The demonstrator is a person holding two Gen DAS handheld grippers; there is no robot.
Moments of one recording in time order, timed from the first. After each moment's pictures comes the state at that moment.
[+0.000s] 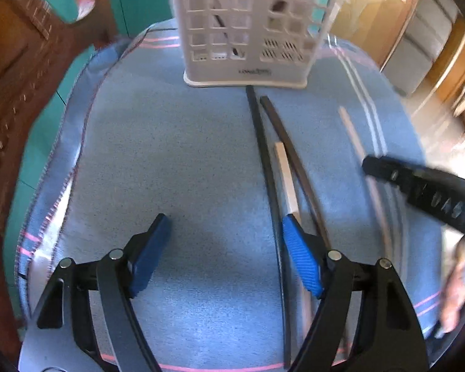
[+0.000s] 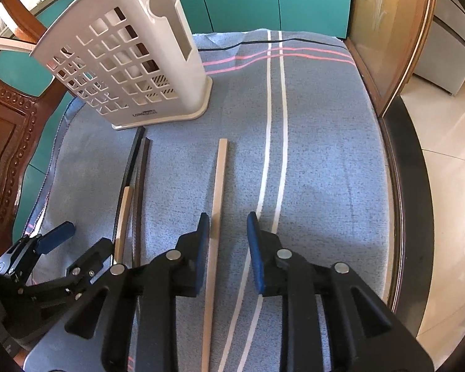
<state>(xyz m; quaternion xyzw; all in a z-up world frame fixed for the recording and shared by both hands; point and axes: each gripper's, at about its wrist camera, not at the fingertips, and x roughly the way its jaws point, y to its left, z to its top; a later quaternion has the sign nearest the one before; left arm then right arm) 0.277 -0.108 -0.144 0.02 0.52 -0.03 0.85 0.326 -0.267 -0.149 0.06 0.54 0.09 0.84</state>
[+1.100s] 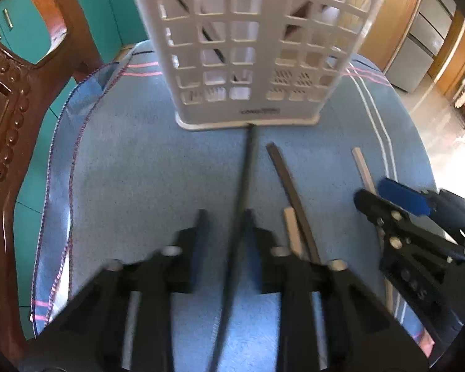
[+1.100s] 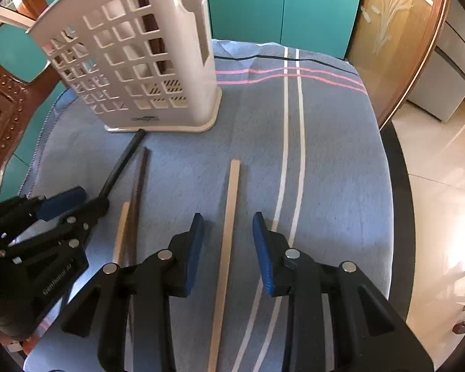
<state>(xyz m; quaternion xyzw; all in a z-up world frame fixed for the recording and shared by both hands) 0.329 -0.114 -0.136 0.02 0.53 -0.05 0.85 0.339 -0.236 -0.151 -0.02 0.51 0.07 0.86</state>
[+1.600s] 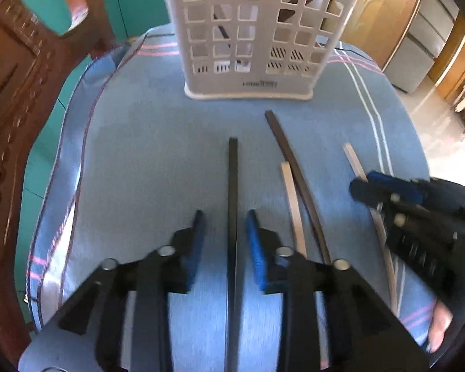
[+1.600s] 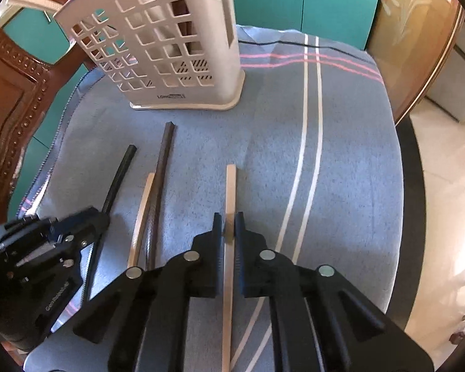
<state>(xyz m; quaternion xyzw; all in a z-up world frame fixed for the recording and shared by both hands) 0.301 -0.110 -0.139 0.01 0.53 -0.04 0.85 0.321 -0.234 -0.146 -0.01 0.54 0.11 0.83</state>
